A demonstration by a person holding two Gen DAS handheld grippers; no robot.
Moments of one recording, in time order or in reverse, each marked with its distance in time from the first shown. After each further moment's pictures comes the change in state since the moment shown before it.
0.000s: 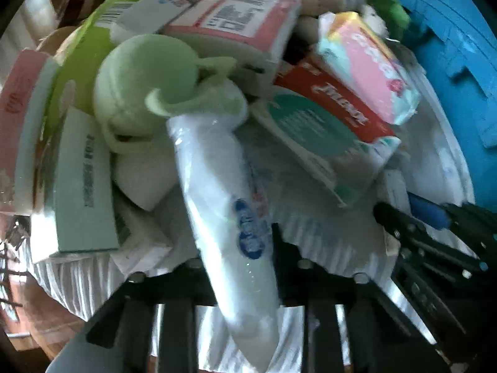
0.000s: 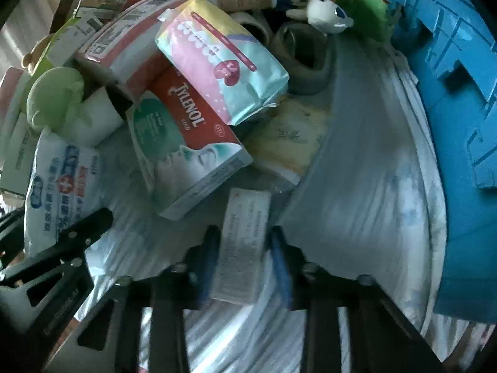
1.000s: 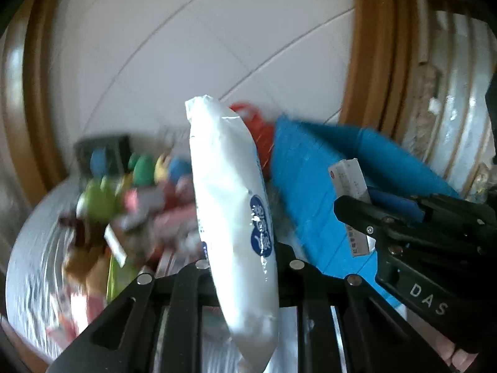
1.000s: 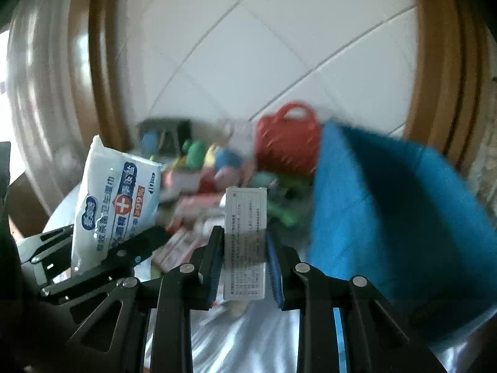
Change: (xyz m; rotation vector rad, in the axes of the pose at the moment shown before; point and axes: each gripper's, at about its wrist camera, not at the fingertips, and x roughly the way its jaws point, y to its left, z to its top) left arm -0.297 -0.085 0.097 0.231 -0.665 -0.236; right arm -0.311 -0.046 0.008 0.119 -0.636 -0.078
